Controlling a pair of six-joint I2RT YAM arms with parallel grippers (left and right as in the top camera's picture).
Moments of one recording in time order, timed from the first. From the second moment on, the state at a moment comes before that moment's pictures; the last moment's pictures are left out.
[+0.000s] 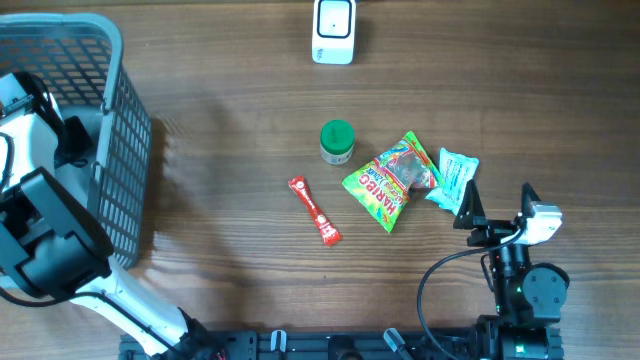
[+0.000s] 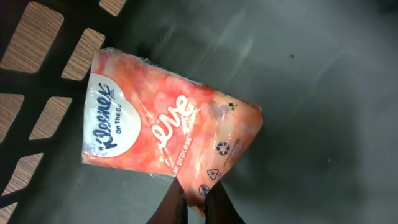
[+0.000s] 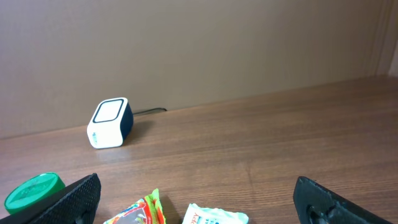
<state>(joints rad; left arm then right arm) 0.56 2.04 1.50 -0.66 -0.17 0.05 -0.06 0.02 0.01 0.00 -0.06 0.18</state>
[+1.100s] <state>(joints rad) -0.59 1.69 1.24 -0.91 0.20 -0.14 -0.06 0.02 0.01 0.00 -0.06 0.18</state>
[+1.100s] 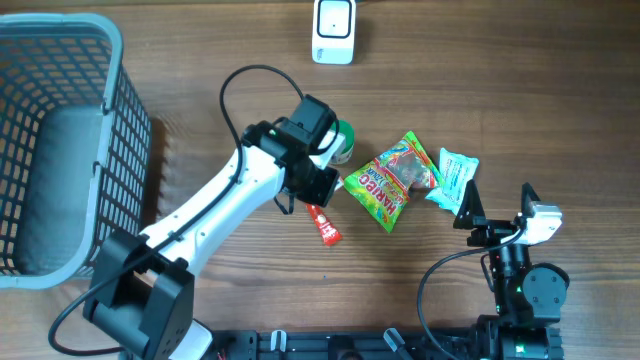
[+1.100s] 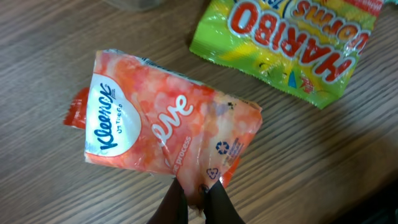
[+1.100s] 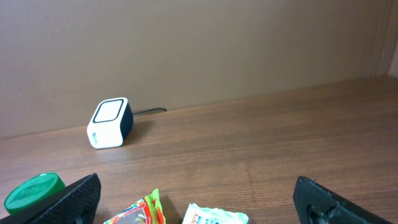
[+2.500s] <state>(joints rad) -0.15 1.13 1.32 -0.31 -0.34 0.16 -0.06 0.02 0.01 0.11 -0.67 1.39</state>
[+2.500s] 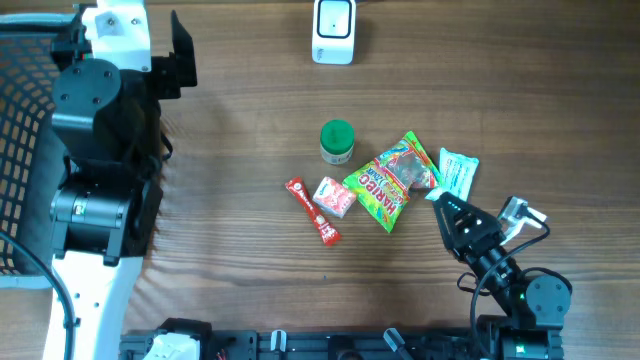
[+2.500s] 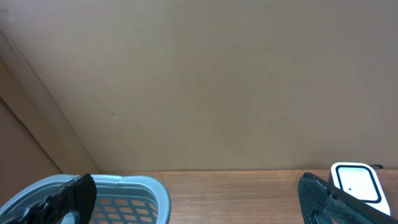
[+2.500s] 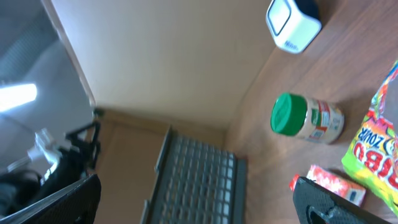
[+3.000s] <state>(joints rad) -0.15 0.61 1.33 -0.39 -0.11 0.16 0.05 0.90 0.88 -0.54 -0.69 0.70</state>
